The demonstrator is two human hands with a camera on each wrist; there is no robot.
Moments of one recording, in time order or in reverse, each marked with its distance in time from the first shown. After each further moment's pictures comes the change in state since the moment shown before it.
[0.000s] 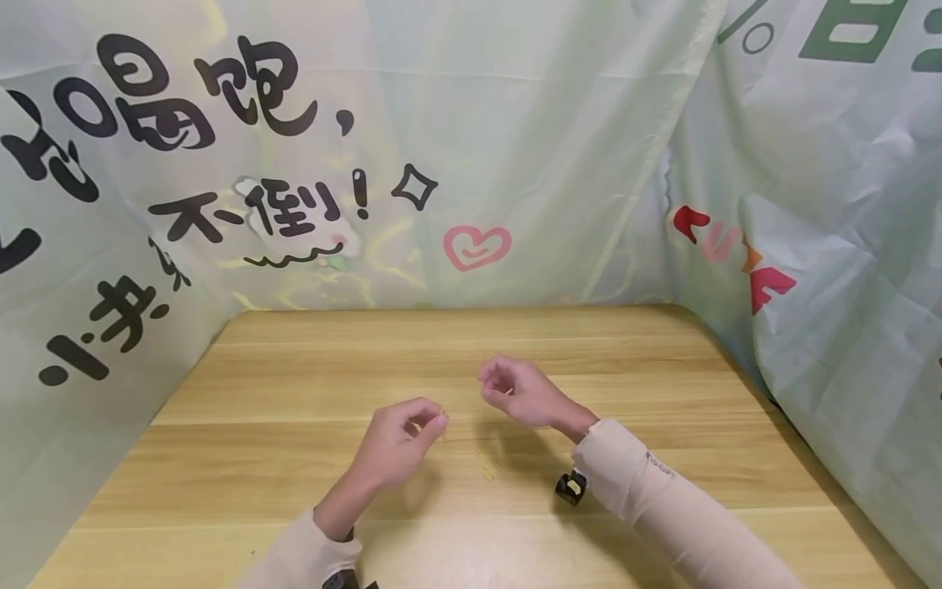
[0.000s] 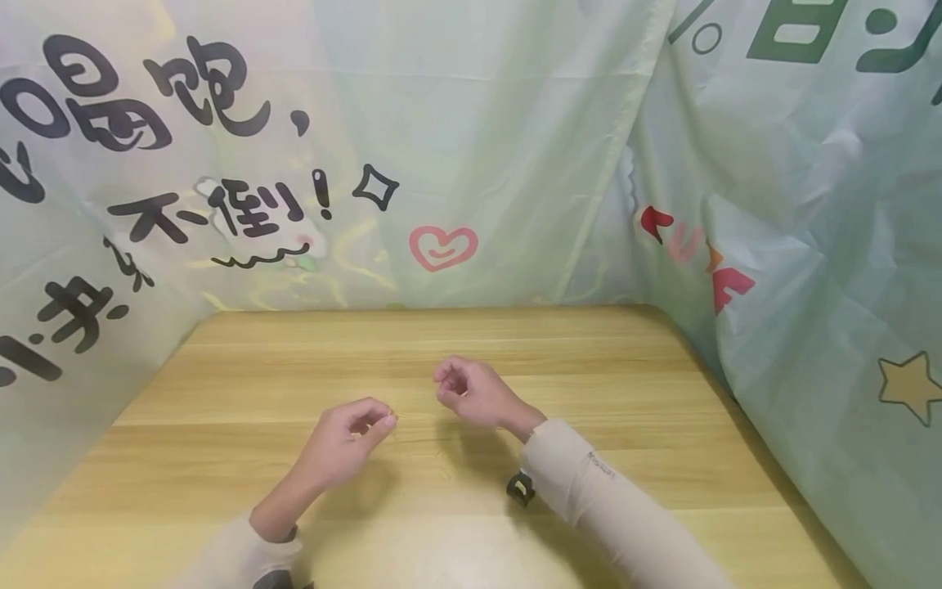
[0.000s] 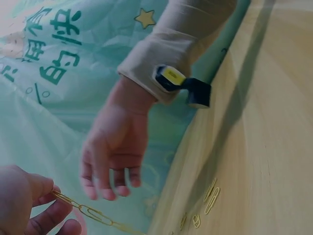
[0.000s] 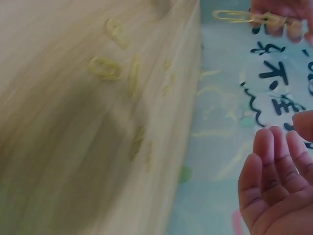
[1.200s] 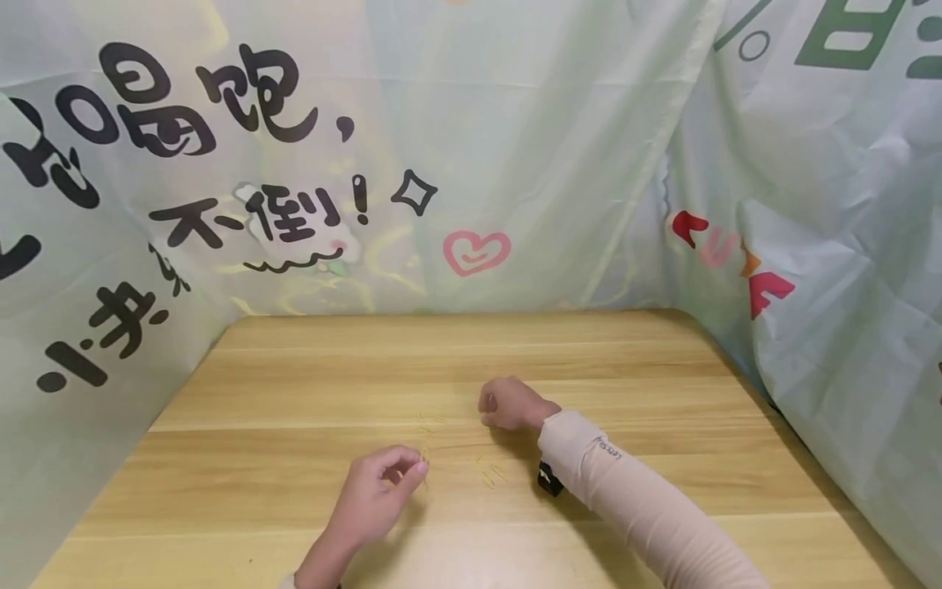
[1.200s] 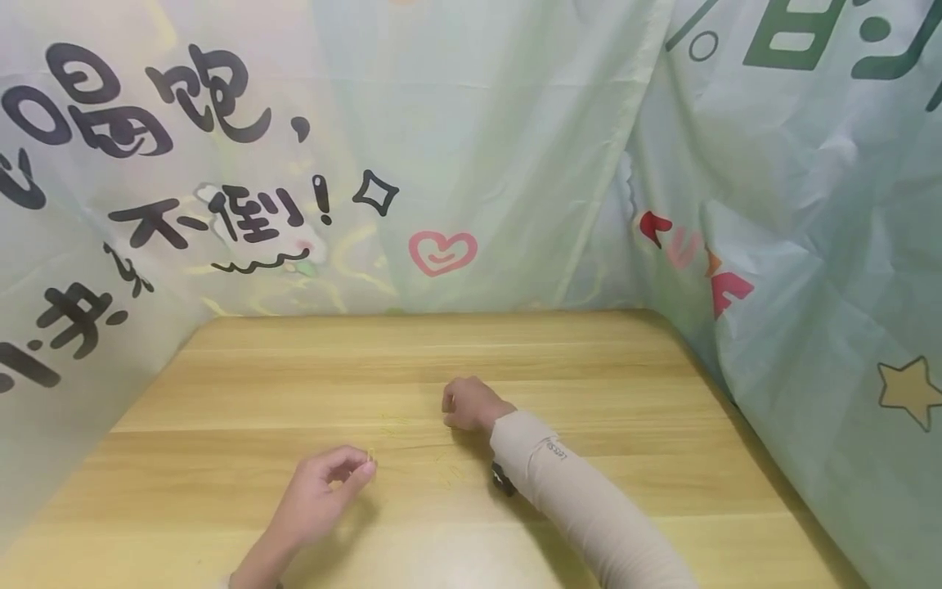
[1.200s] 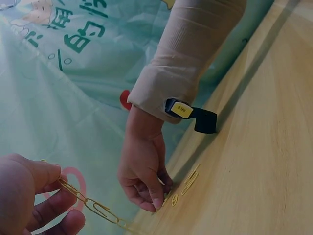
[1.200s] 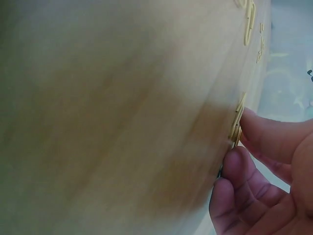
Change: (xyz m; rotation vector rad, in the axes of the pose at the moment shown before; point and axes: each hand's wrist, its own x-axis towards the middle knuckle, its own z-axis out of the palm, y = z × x) left_hand -0.050 -0.017 0.003 -0.038 0.051 -0.063; right_hand 0.030 0.041 0.026 -0.394 -0.169 0.268
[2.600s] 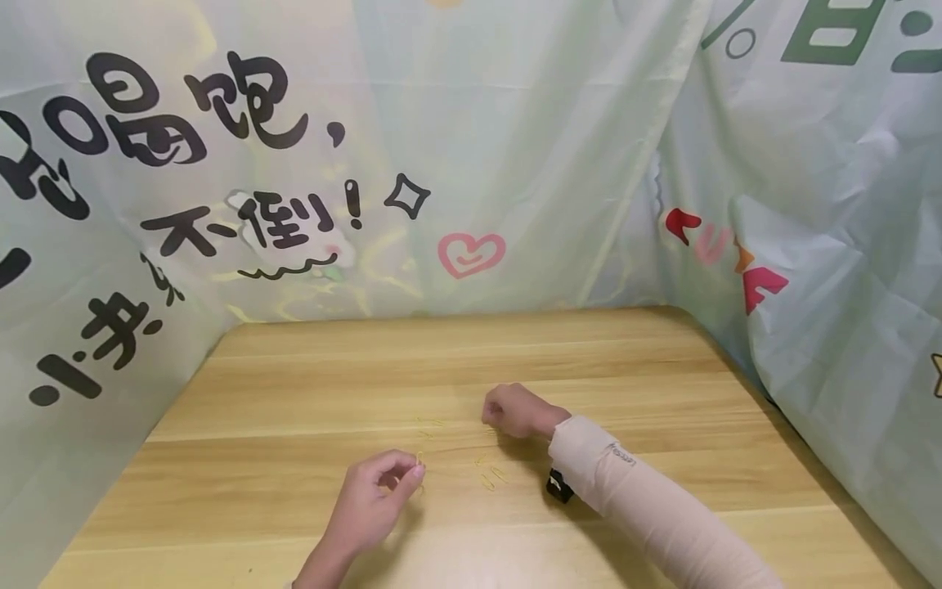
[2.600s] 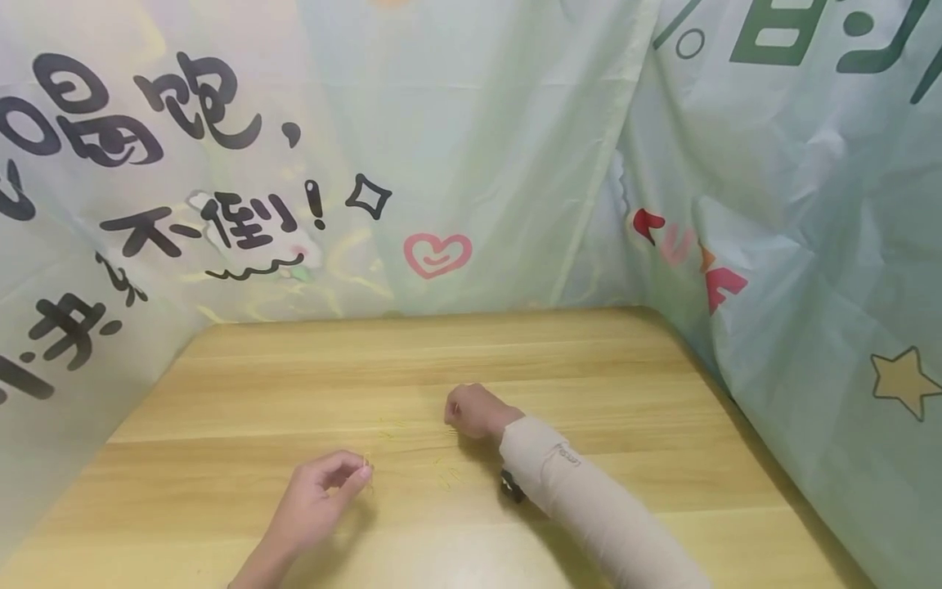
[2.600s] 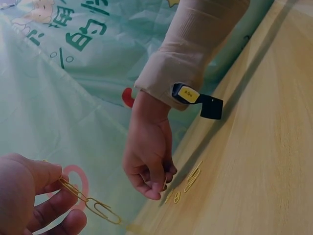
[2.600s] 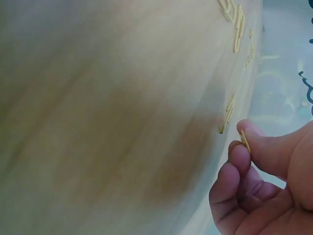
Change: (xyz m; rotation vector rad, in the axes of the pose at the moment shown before) left_hand -0.001 -0.001 0.001 -0.060 0.025 -0.013; right_hand -0.018 0.004 -0.005 0.094 -0.025 -0.074
